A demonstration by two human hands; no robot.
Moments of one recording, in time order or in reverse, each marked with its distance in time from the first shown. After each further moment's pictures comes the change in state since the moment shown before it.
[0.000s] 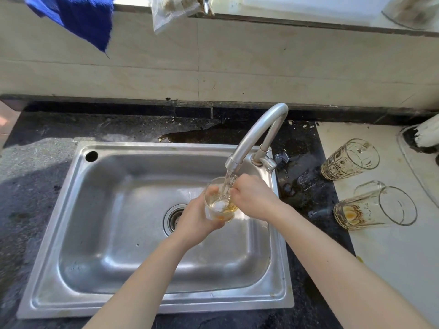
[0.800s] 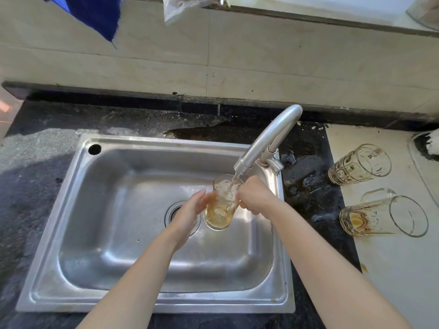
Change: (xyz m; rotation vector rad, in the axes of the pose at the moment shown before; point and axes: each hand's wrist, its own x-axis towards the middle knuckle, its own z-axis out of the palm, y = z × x) left_hand 0.010 -0.019 -0.008 -0.628 -0.123 -0.402; right_hand 0.035 0.014 0.017 0.473 -0.191 0.331
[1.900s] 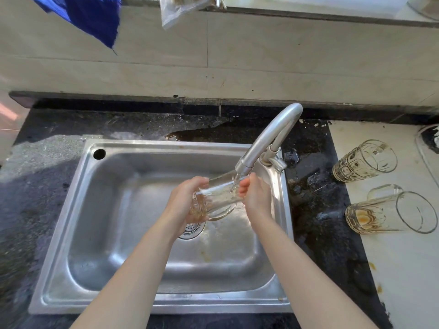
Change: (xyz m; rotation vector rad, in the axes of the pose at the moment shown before) left_hand -0.021 0.052 -0.002 -0.155 0.223 -0.005; right_hand -0.007 0.007 0.038 0.654 0.458 -0.132
